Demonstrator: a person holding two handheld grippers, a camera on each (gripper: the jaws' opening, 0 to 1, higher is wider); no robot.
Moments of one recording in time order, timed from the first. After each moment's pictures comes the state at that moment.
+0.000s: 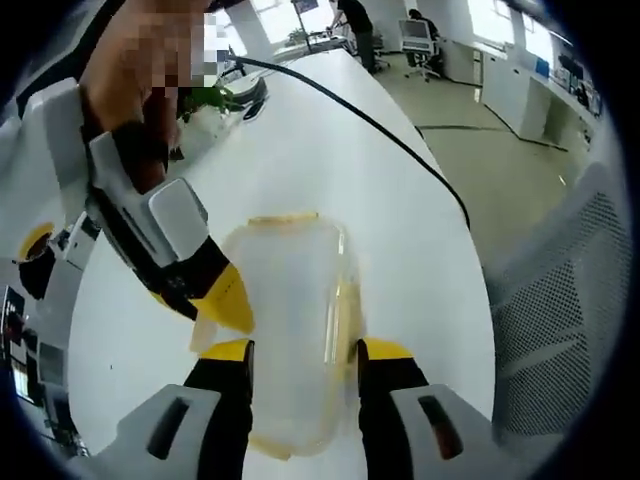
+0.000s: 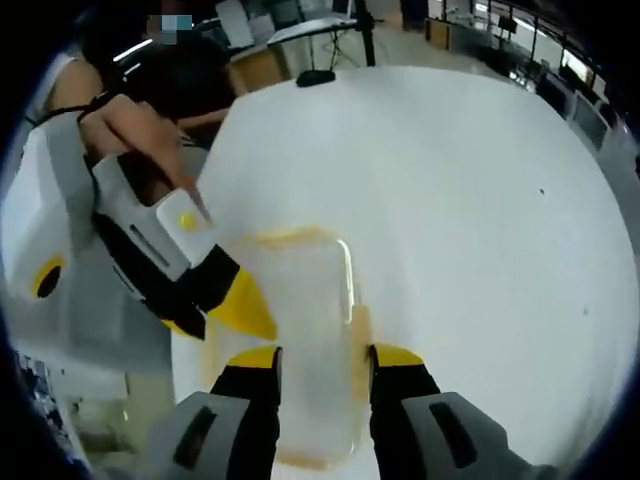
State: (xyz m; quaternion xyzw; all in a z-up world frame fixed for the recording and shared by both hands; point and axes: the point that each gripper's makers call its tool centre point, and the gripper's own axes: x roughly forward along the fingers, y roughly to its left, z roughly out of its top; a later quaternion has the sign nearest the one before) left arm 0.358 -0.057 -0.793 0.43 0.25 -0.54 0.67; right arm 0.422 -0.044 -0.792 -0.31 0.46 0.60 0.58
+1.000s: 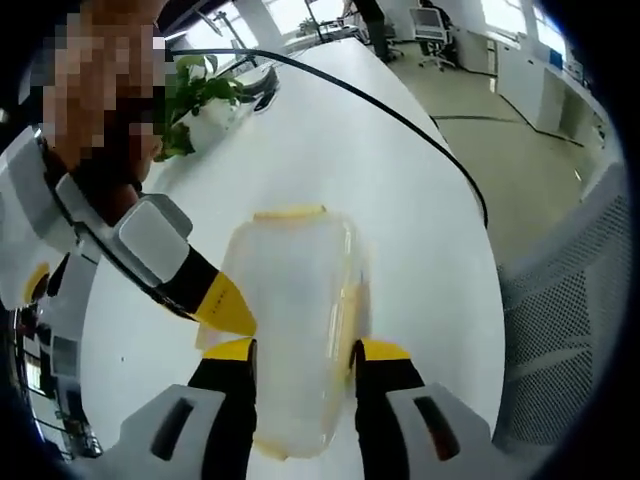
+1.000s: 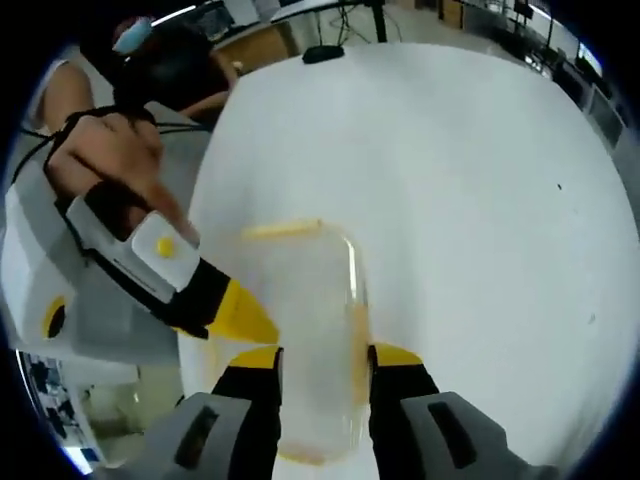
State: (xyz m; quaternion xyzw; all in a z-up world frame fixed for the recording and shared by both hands) left arm 0.365 -0.057 -0.791 0.45 0.25 -0.52 0.68; right arm 0.418 -0.045 -0.792 -0.33 0.48 0.60 0.55
